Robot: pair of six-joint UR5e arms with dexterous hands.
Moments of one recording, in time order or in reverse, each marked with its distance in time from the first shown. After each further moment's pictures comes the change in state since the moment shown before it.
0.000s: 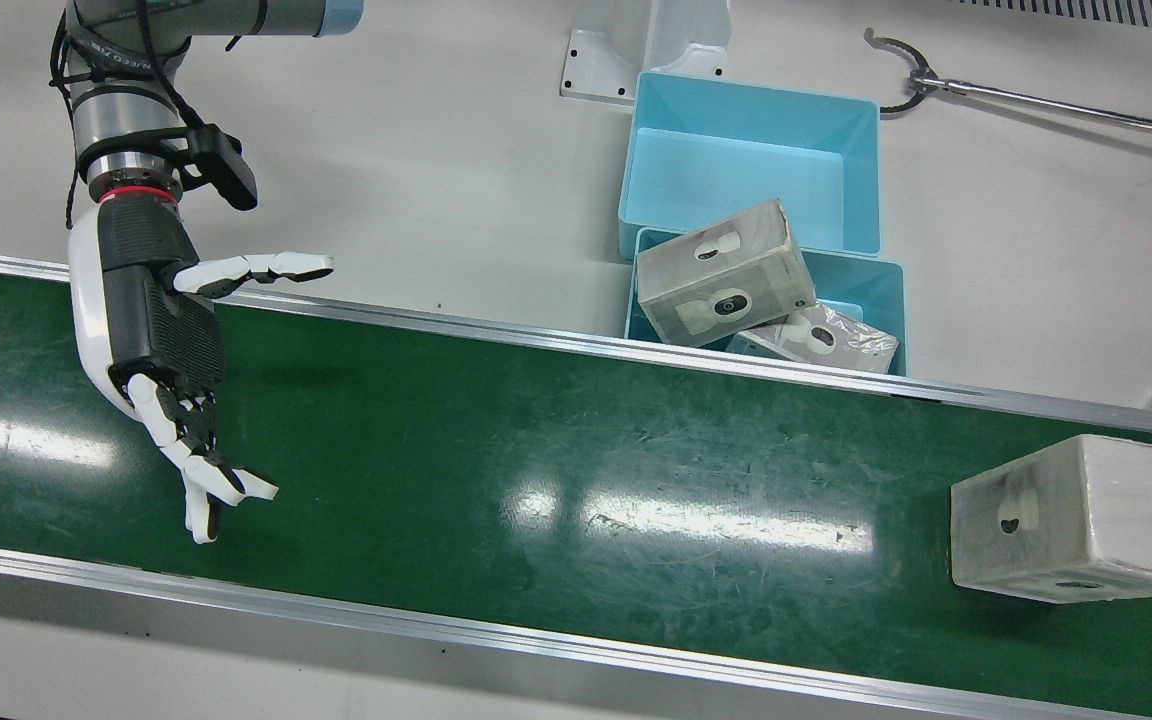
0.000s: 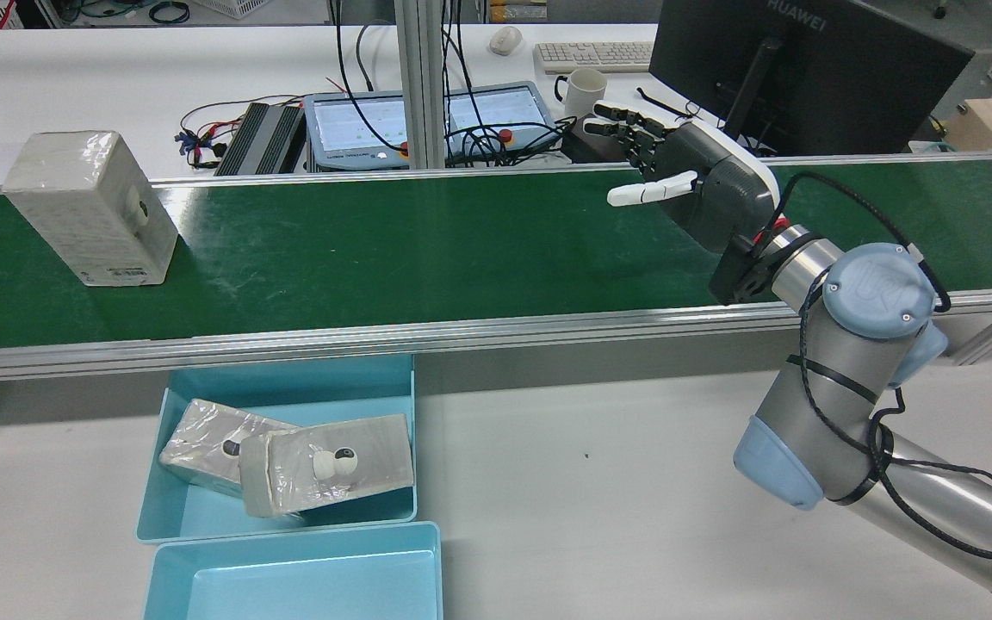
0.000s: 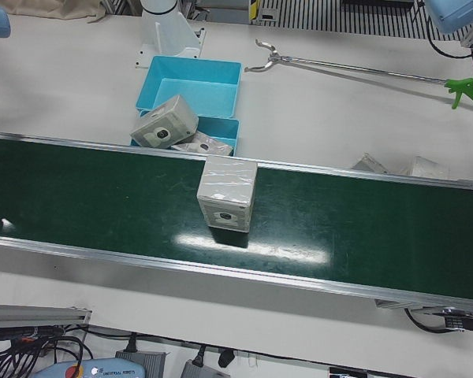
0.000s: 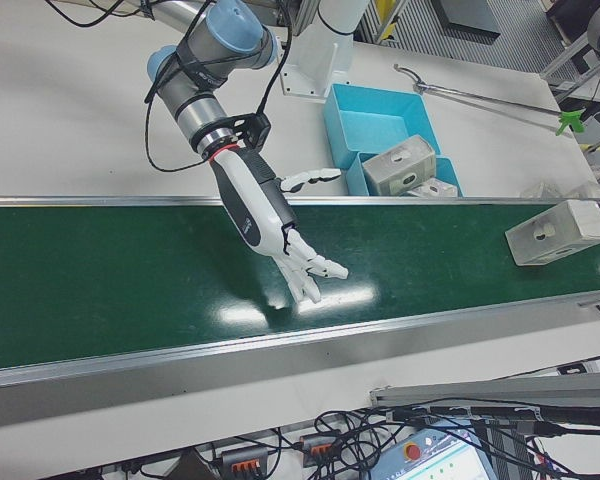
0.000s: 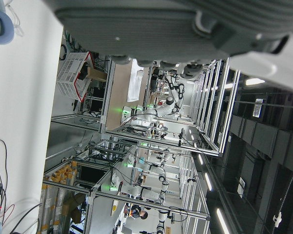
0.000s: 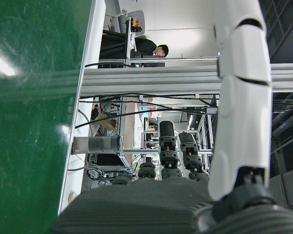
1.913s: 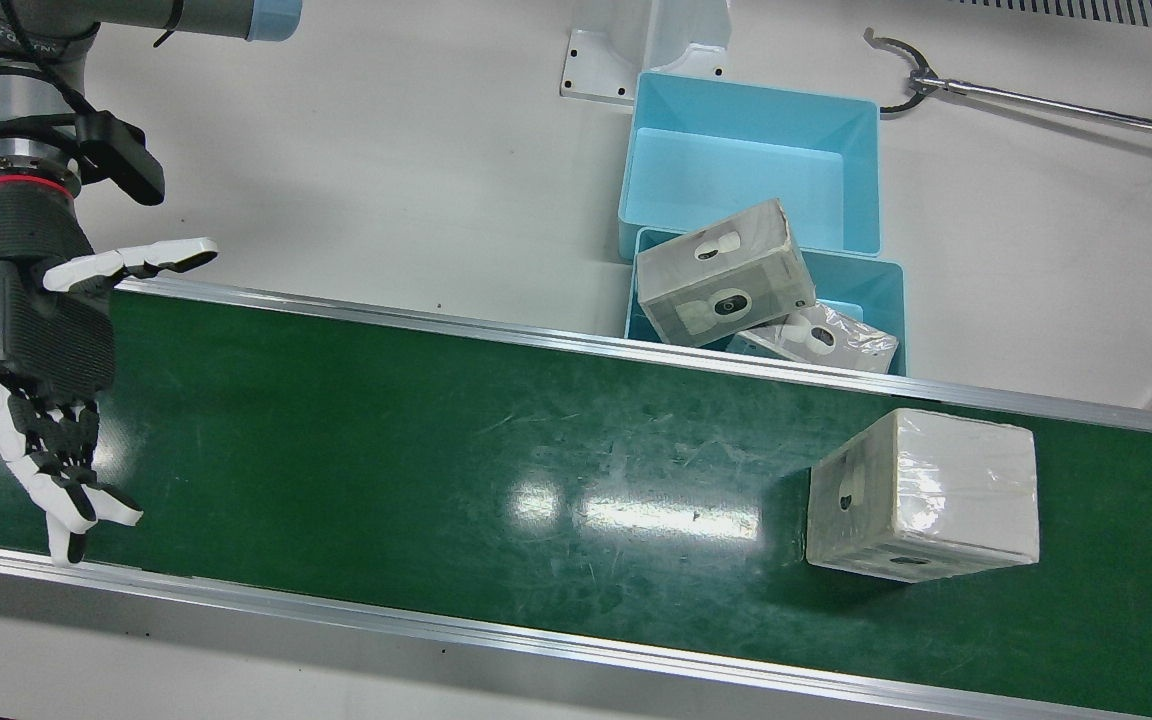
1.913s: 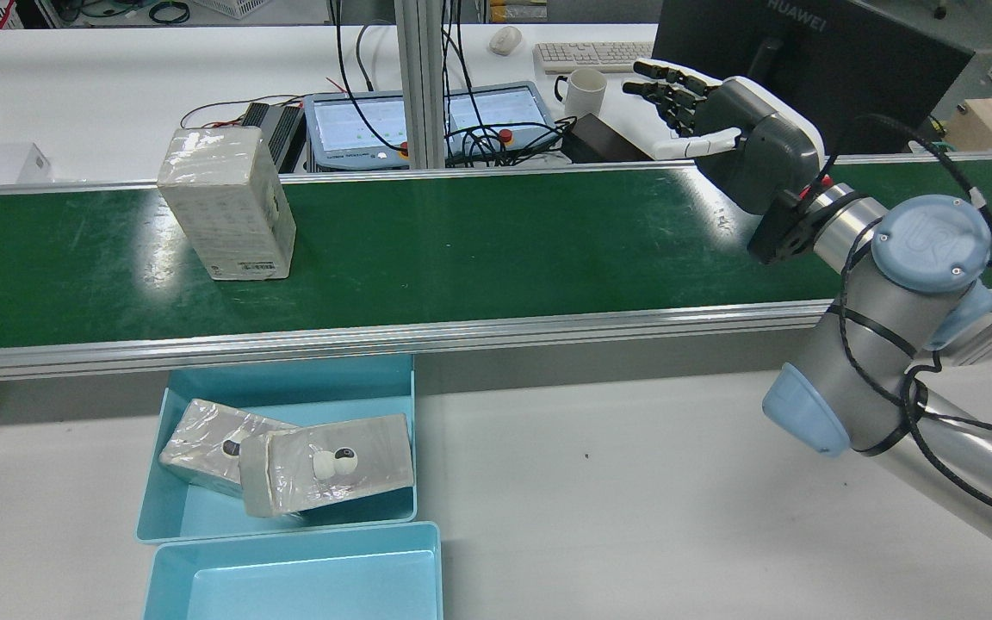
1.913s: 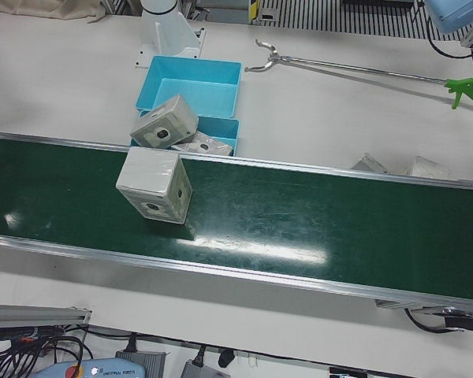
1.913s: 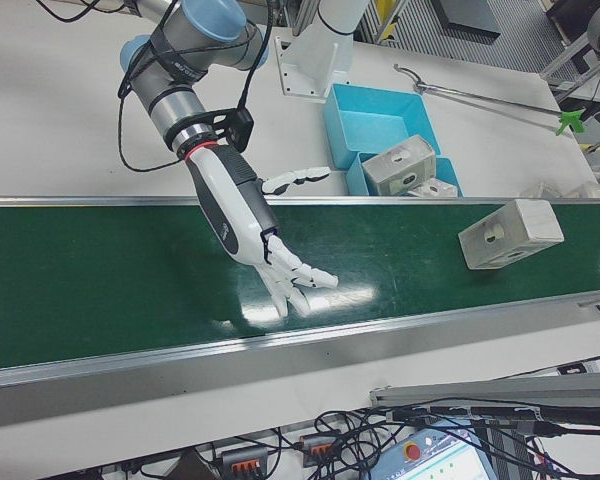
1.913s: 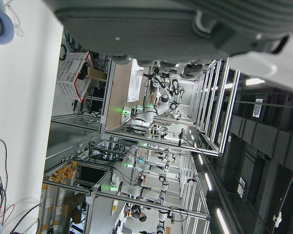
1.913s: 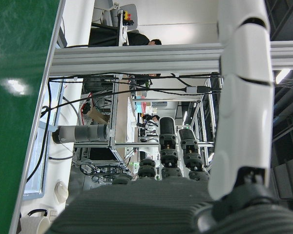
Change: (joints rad) left arm 0.000 0.000 0.000 0.000 0.000 0.000; right arm 0.099 0.004 -0.009 0.005 -0.071 0.035
